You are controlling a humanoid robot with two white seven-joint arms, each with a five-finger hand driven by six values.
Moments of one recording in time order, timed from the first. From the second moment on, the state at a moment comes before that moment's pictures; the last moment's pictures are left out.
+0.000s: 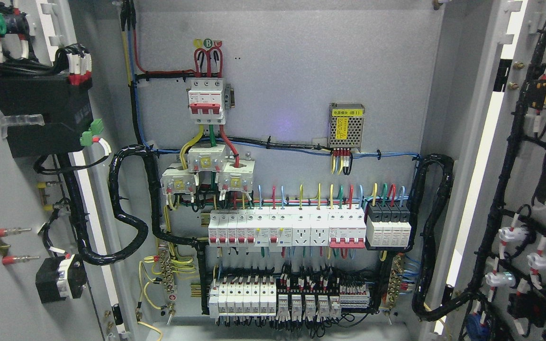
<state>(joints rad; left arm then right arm) 0.36 0.05 -0.22 -1.80 0.08 -0.77 -0.21 0.31 -0.42 0.17 -1.96 -0.61 -0.71 0.37</state>
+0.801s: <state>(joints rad) 0.28 0.01 -0.01 -1.97 0.21 -0.77 -0.14 0.34 -0.52 -0.08 -1.97 -0.77 -0.70 0.36</state>
